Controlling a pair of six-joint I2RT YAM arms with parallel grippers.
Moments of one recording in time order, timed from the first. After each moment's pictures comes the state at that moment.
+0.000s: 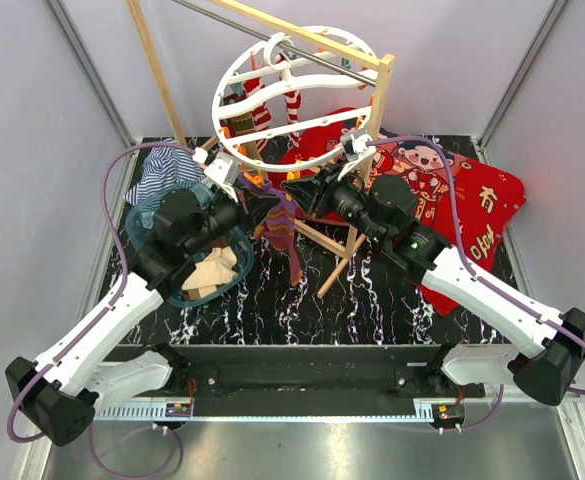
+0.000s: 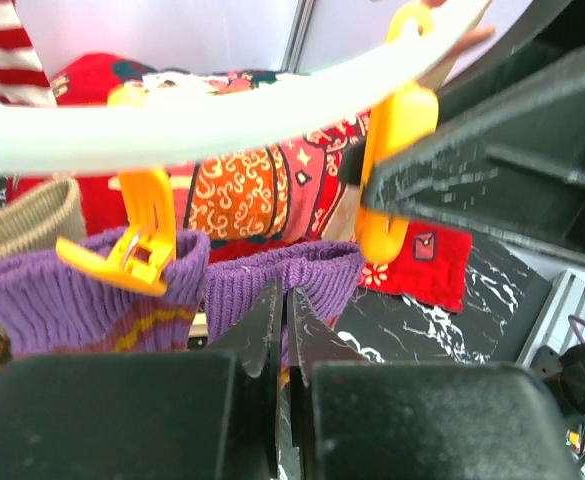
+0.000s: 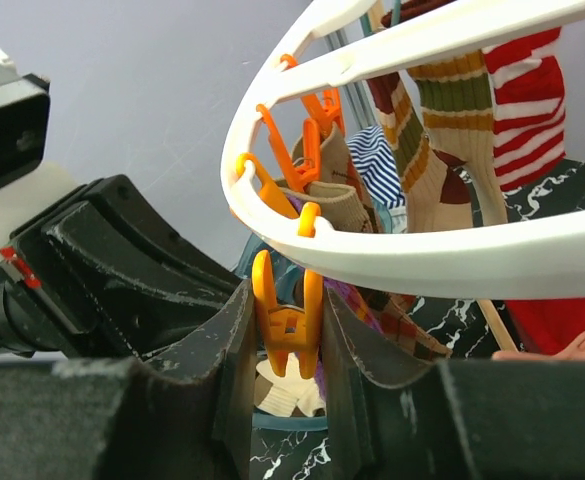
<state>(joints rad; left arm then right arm) -0.60 0.99 0.97 0.00 0.25 -0.26 0.82 1.24 1.19 0.14 -0.01 0.41</state>
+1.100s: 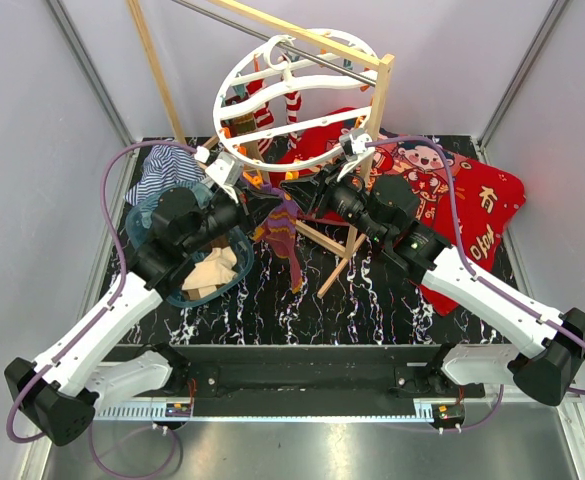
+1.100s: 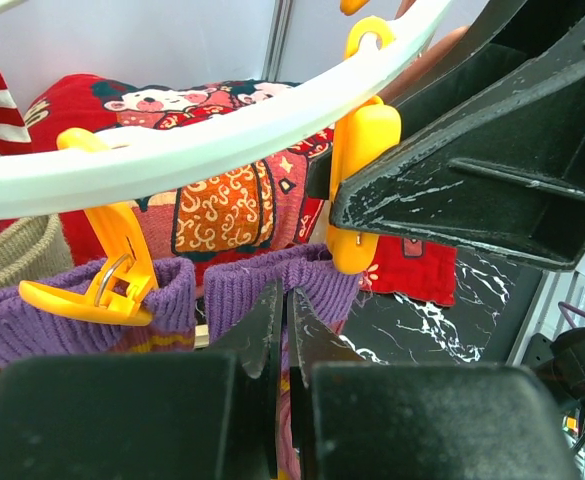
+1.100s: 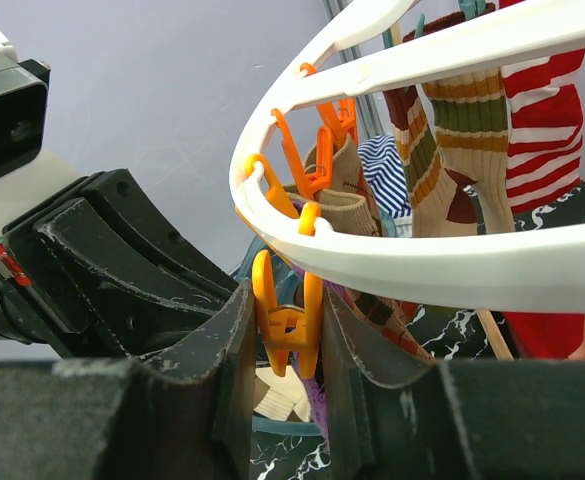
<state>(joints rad) -0.60 1.00 1.00 0.00 0.31 -0.23 0.82 1.24 1.19 0.17 -0.04 0.38</state>
